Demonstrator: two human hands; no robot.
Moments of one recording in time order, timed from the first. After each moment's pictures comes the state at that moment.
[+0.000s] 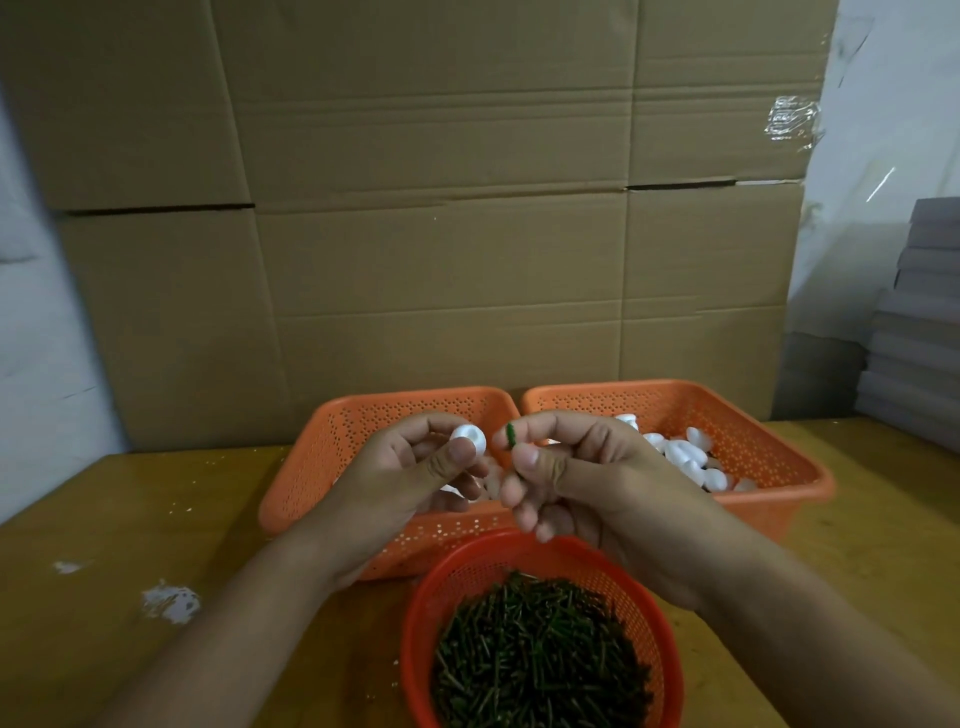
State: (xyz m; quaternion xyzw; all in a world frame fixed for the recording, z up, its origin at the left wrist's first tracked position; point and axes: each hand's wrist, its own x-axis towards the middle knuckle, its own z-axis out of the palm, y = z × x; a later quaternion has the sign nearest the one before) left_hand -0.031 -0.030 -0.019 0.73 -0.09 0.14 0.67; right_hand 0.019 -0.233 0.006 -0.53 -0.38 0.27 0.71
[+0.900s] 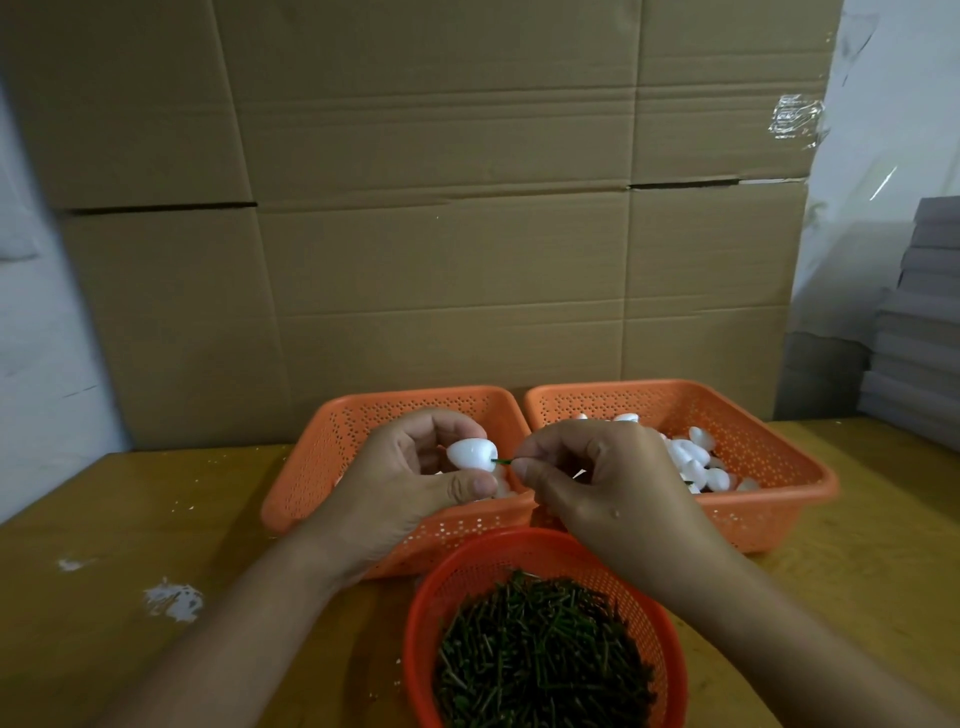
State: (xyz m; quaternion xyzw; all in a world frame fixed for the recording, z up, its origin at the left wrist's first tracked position) left_hand -0.031 -0.032 -0.018 0.74 -0.10 0.17 0.64; right_hand 0.025 -0.228 -0.007 -0.78 -0.40 -0.13 0.48
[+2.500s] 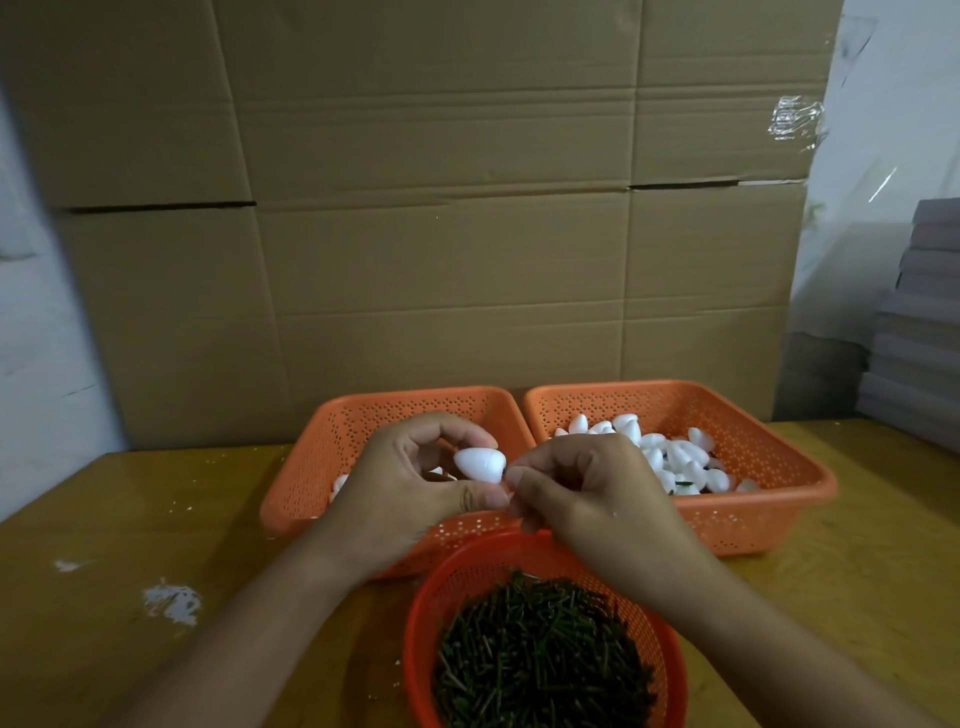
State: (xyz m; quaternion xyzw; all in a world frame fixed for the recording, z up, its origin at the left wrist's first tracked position) left_hand -0.031 -0.038 -0.018 0.77 -0.11 0.23 0.58; right_hand 0.026 -0.222 -0.017 -0.75 -0.39 -0.03 0.53
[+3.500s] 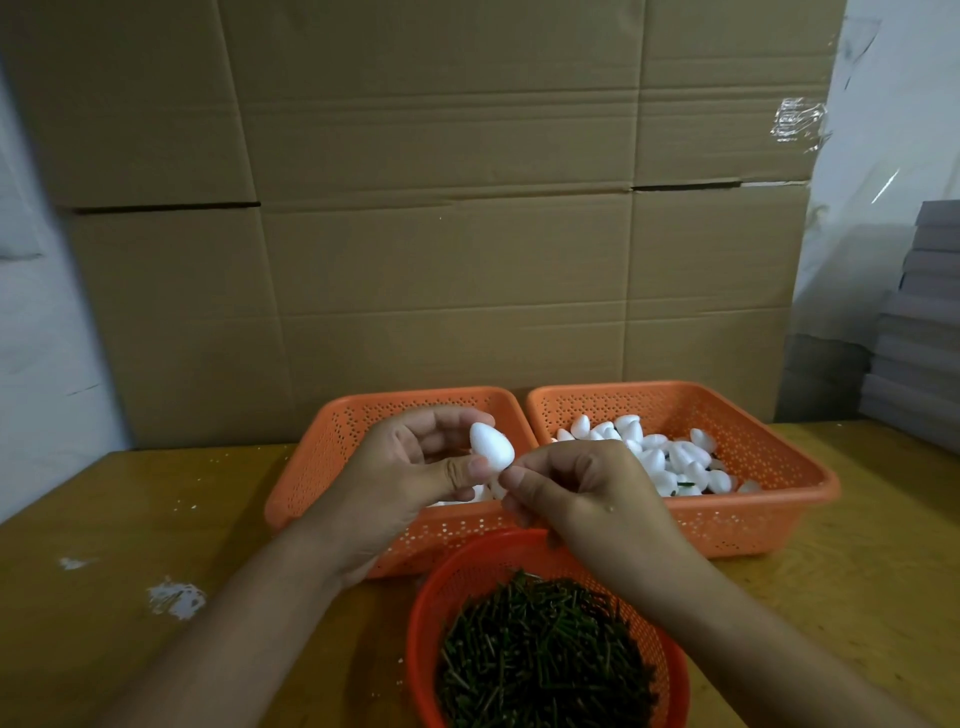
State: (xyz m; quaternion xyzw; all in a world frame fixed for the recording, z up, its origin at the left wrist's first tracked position) left_hand -0.036 -0.036 -0.011 0.71 -0.08 0.14 0.69; right_hand 0.022 -0.218 -0.020 -0.74 -0.36 0.02 0.56
